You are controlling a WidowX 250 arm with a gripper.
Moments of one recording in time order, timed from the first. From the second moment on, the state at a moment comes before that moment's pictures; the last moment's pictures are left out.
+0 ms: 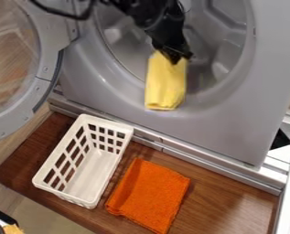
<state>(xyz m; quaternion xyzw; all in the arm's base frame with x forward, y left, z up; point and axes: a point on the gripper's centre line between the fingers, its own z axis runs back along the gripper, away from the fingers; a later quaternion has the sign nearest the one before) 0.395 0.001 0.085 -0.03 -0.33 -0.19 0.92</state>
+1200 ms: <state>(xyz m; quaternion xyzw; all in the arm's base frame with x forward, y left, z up) 0.405 -0.005 0.065 -0.05 -0.31 -0.19 0.93</state>
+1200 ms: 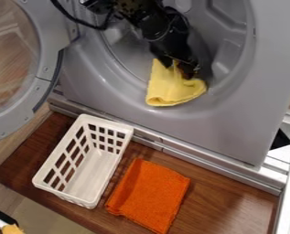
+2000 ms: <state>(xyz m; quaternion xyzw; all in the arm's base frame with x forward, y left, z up) 0.336 -0.021 0.105 -0.06 -0.33 -0.20 0.92</state>
